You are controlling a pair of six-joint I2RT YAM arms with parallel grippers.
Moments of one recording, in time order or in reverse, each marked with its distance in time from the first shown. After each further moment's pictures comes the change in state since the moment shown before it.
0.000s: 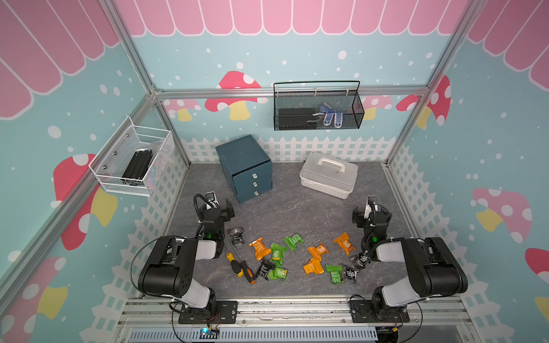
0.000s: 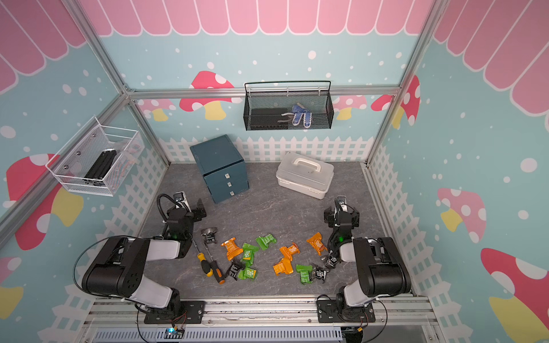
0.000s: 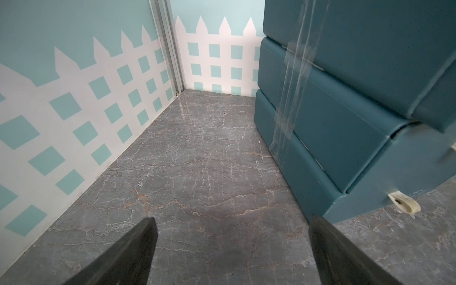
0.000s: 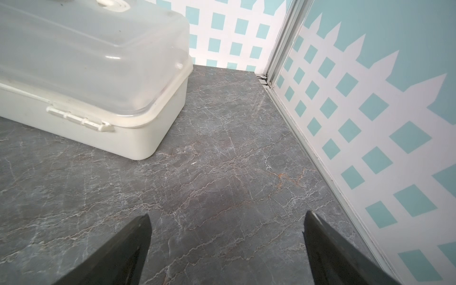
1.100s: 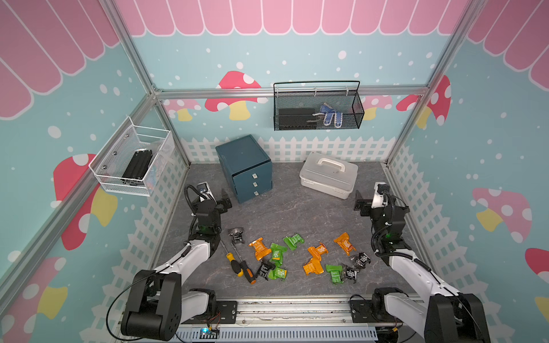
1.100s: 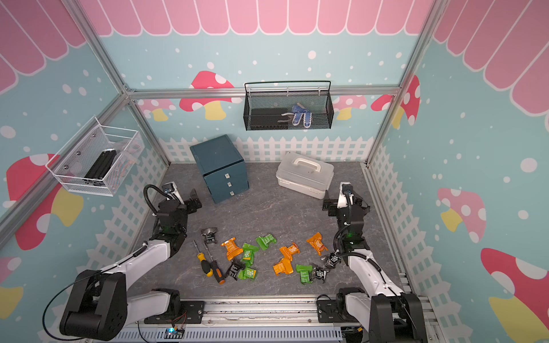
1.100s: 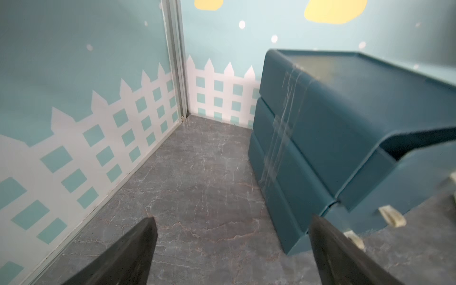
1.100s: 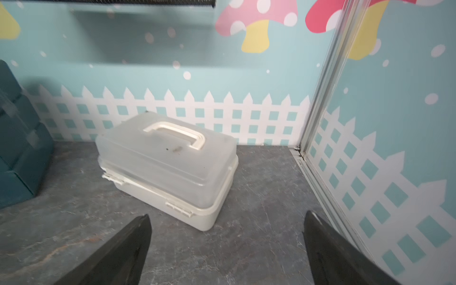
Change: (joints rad) left arm -0.023 -0.328 0.138 -0.398 -0.035 -0.106; right arm 0.000 -0.473 0.116 -0.328 -0.275 0.114
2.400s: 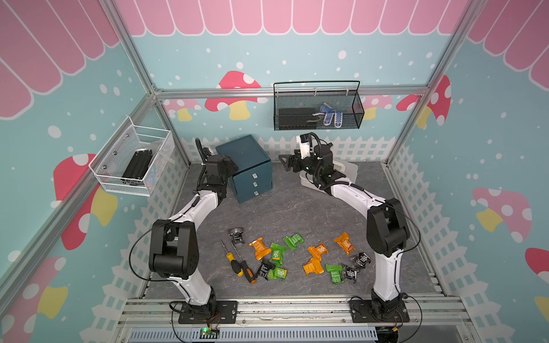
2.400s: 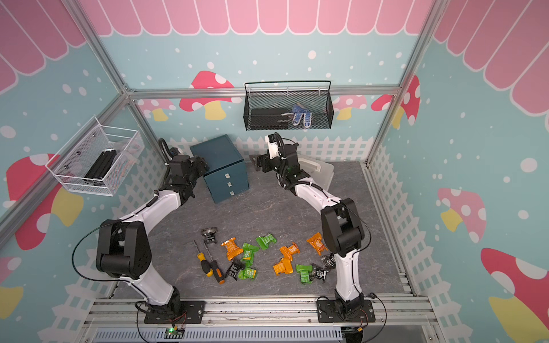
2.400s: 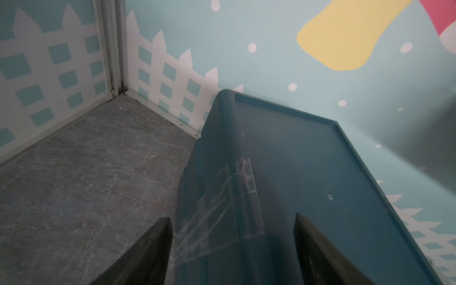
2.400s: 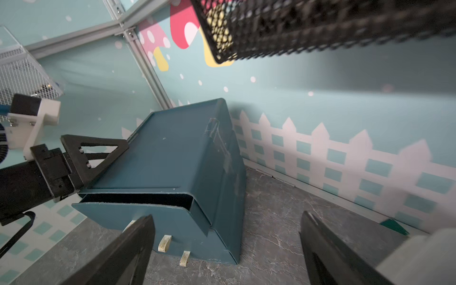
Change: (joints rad) left arm 0.016 0.492 0.709 -0.376 0.141 -0.364; right arm 0.417 1.028 1.270 -0.327 -0.381 0.226
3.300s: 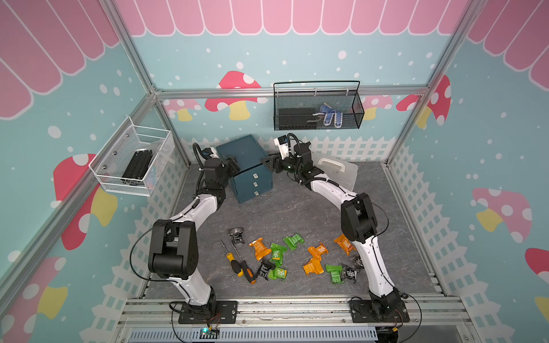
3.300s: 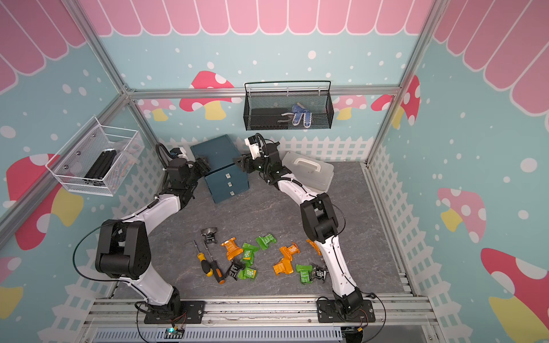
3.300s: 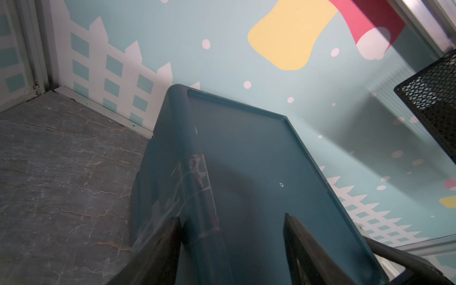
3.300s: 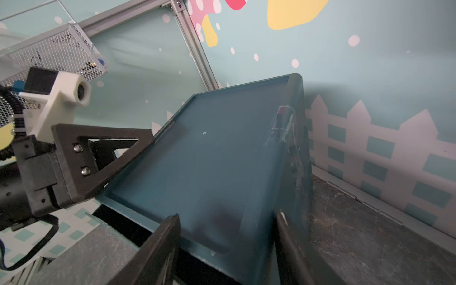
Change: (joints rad) left arm 0.011 -0.003 -0.085 0.203 0.209 -0.037; right arm 0.055 0.323 0.374 -0.044 -0.220 0.060
